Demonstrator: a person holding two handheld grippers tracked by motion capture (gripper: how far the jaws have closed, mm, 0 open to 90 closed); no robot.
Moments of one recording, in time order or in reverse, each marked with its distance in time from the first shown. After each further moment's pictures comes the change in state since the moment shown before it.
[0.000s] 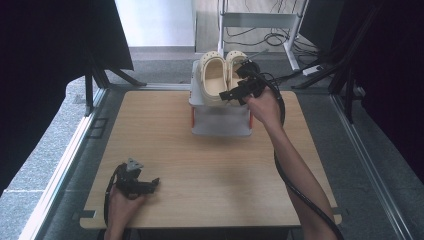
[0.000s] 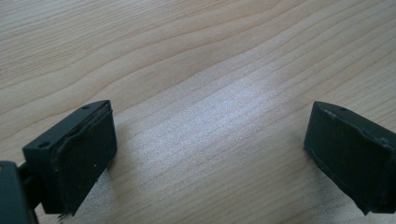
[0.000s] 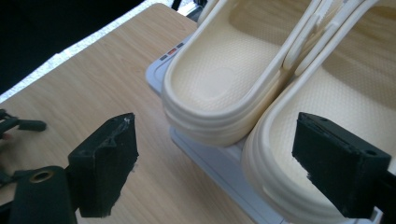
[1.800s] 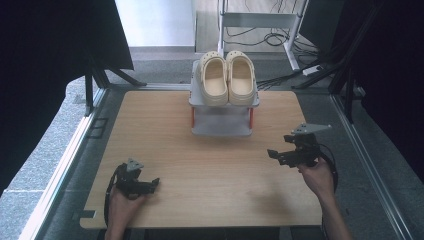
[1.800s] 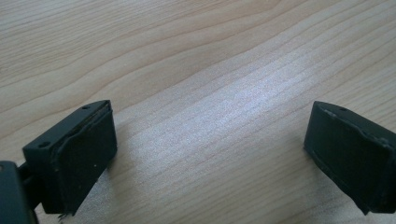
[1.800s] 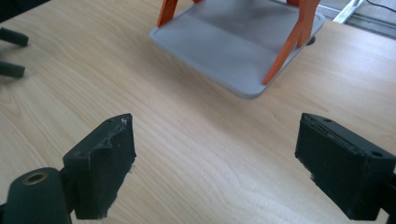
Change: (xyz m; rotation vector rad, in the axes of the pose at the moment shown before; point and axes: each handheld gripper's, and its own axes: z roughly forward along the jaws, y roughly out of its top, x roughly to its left) left arm -0.001 0.000 0.000 -0.001 0.006 -0.007; right arm -0.020 -0.219 -0.060 -0.083 -0.044 0.040
